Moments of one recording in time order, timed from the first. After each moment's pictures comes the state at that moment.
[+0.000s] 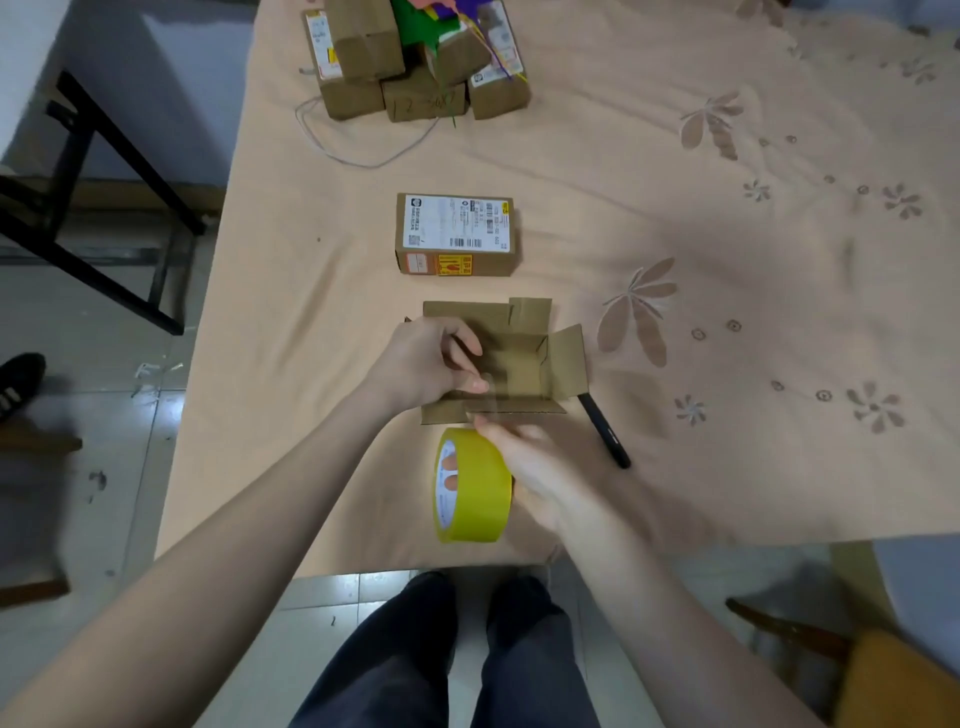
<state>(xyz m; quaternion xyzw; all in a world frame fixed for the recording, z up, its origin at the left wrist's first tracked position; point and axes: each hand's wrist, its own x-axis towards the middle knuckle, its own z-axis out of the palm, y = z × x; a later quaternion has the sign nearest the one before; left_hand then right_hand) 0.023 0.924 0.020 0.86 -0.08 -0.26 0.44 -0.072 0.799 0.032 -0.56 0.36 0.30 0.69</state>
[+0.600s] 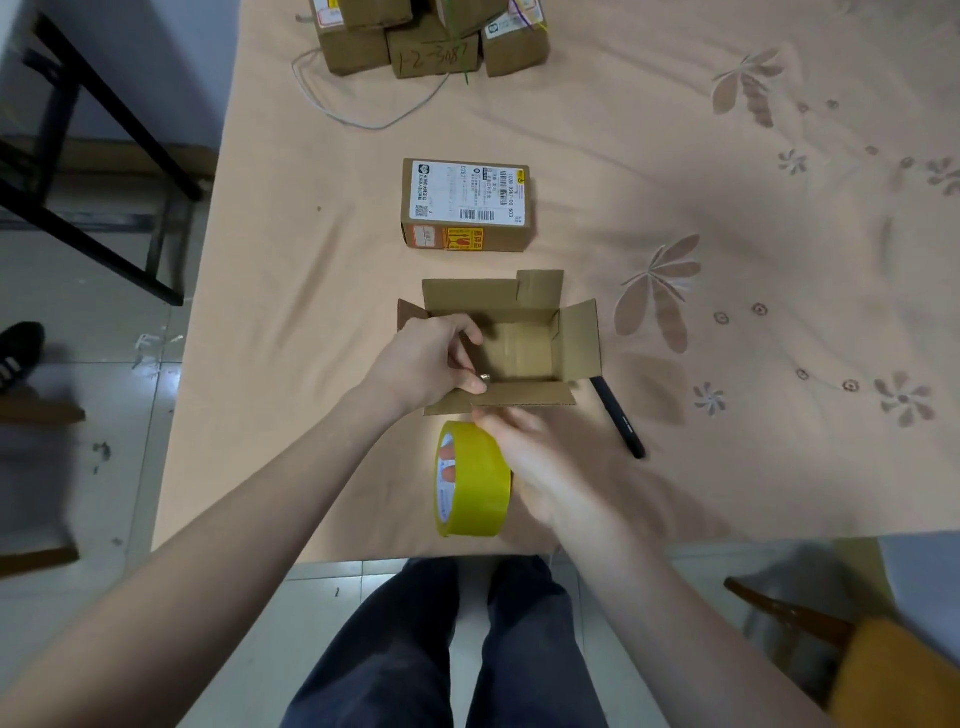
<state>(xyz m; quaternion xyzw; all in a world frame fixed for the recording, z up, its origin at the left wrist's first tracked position) 0.022 0.929 -0.006 0.88 -0.10 -0.28 0.38 -0.067 0.808 0.020 -0.54 0.35 0.31 0.70</state>
